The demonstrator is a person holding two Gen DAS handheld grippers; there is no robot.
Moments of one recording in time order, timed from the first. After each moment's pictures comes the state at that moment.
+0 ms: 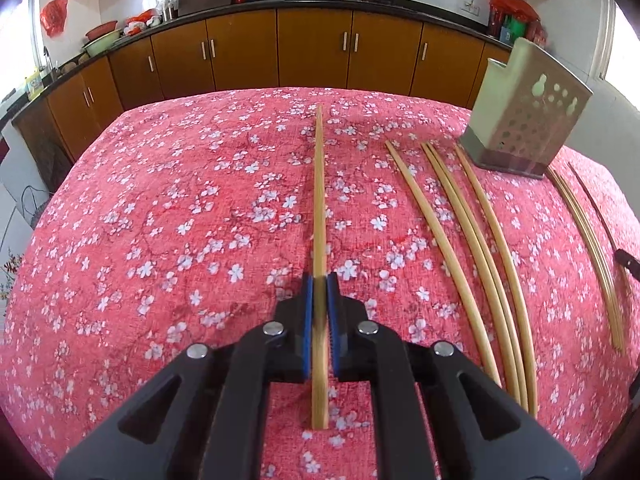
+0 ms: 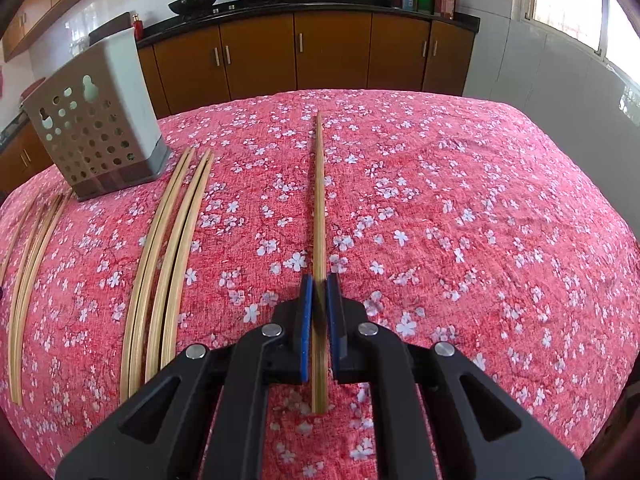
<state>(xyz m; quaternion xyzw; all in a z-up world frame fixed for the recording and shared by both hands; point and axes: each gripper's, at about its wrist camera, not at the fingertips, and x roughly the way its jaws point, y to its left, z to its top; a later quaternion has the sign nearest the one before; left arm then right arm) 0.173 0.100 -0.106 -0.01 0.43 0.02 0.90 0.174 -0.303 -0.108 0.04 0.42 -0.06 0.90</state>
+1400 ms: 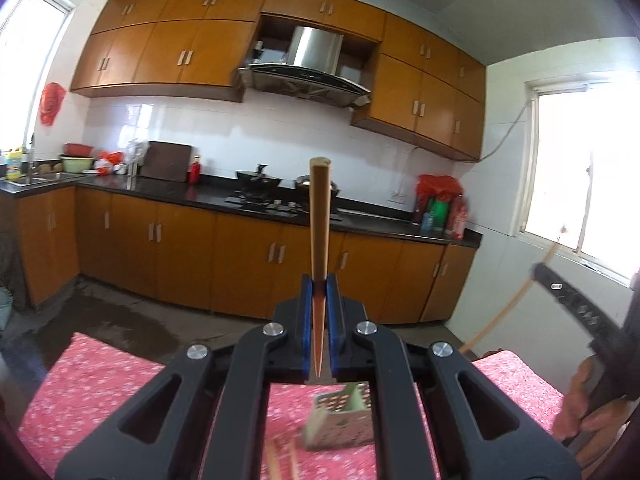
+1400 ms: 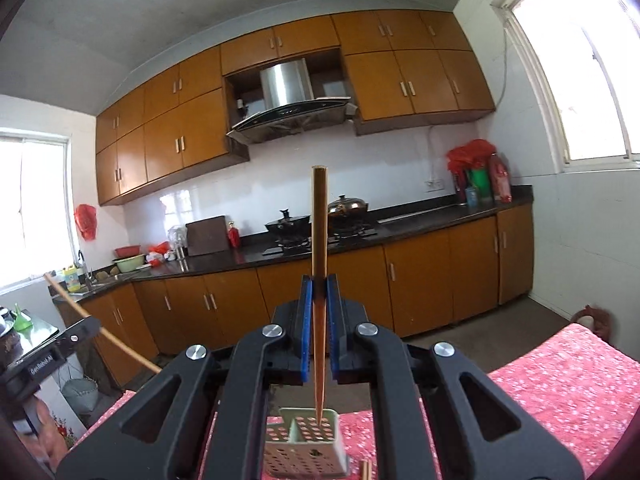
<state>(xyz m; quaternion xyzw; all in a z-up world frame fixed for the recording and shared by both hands) 0.187 0.013 0.167 -0.08 0.10 -0.08 0.99 0.181 -0.241 0.165 0.11 0.05 0.07 0.99</state>
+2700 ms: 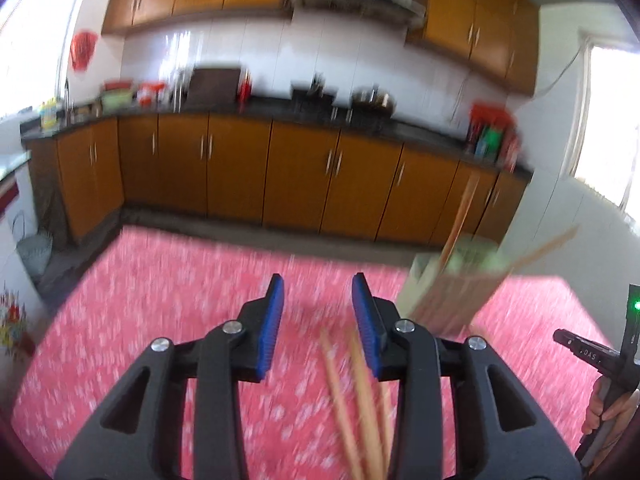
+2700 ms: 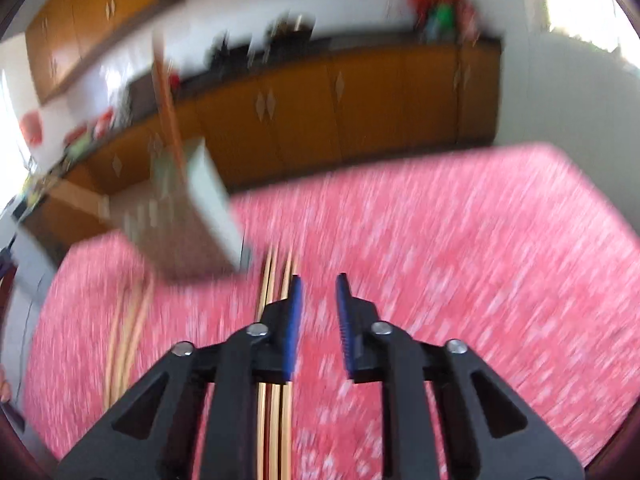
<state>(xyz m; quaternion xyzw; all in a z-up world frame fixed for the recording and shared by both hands) 0.161 0.086 0.025 -0.09 0.27 0.00 0.96 0.186 -0.292 -0.028 0.11 0.39 0.03 0.91</state>
